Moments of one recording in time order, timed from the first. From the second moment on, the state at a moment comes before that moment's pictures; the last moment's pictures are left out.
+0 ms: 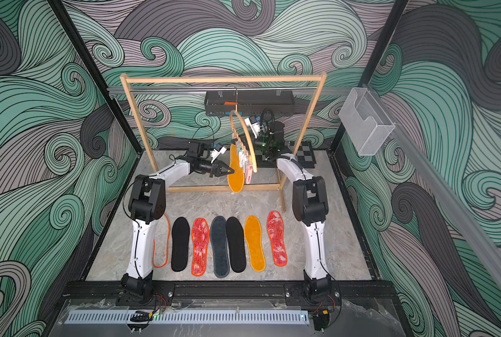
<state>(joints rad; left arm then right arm) -0.27 2.31 1.86 -0.37 1.31 0.26 0.23 2.26 1.94 0.22 -1.06 0.37</state>
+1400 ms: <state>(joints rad) -0.27 2.31 1.90 -0.49 1.30 0.33 0.22 2.44 2.11 0.28 -1.19 0.46</state>
